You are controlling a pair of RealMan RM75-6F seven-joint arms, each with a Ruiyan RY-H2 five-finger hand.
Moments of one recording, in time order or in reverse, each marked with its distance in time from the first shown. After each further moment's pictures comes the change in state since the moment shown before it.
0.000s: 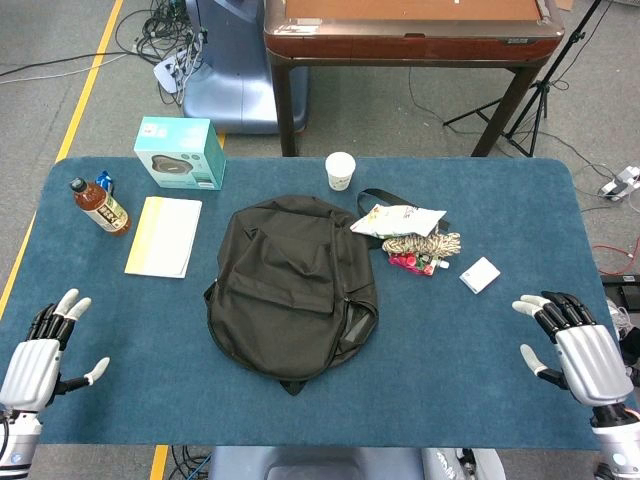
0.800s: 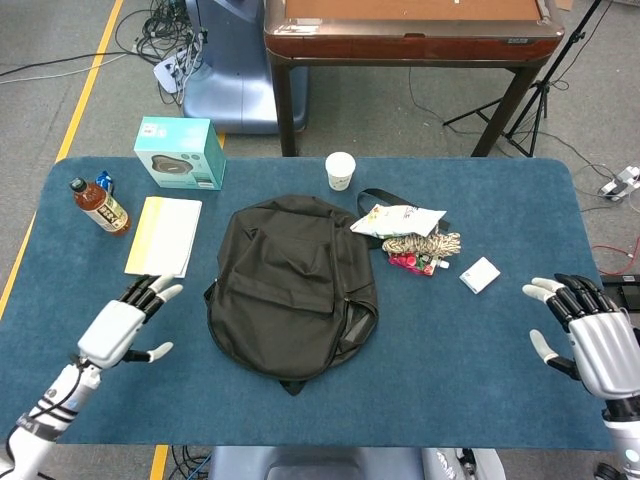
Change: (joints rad) left arm -0.301 -0.056 -0.023 0.174 0.202 -0.288 -0.108; right arm 0.005 0.079 0.042 -0.081 0.004 0.038 -0.043
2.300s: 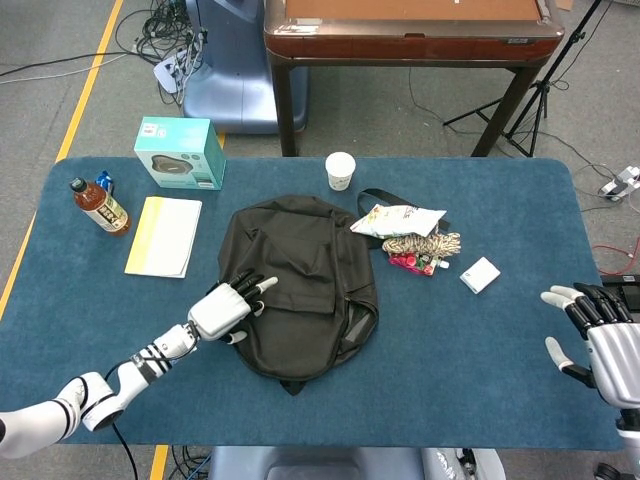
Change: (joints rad) left arm -0.349 -0.343 0.036 0.351 0.037 -0.216 0.143; right arm -0.043 -0.015 -0.013 0.048 0.024 0.031 0.042
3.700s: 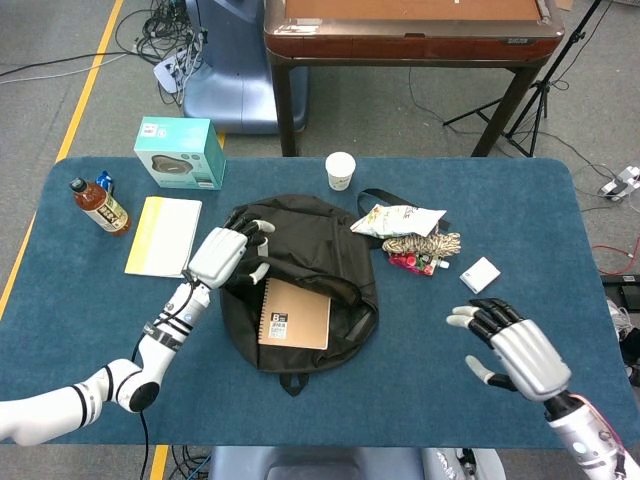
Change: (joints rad) left arm -0.056 0.035 -0.304 -0.260 -0.455 -0.008 0.012; right arm 0.189 -0.039 -0.042 -0.046 -0.184 -0.273 0.058
